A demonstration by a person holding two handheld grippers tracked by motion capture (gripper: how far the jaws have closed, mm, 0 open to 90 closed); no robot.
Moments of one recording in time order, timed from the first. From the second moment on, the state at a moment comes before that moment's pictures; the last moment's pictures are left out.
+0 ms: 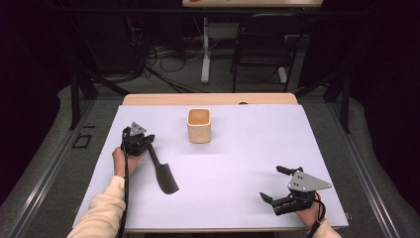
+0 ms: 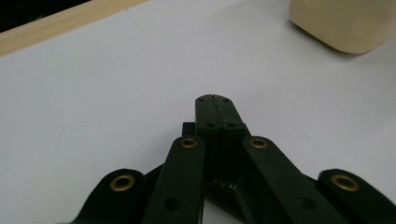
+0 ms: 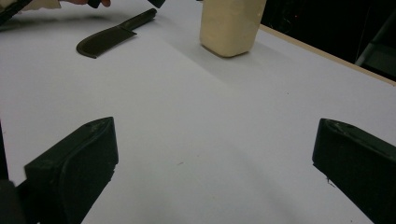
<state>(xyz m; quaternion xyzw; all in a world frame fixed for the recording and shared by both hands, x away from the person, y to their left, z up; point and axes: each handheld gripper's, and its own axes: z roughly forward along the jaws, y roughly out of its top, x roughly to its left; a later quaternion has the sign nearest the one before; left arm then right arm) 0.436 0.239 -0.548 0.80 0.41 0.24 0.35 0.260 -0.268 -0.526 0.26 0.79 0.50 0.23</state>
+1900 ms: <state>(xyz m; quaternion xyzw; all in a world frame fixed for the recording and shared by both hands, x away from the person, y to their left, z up) 0.412 0.250 -0.552 0.85 0.40 0.21 0.27 0.261 -0.268 -0.526 0.26 0.79 0.50 0.23</state>
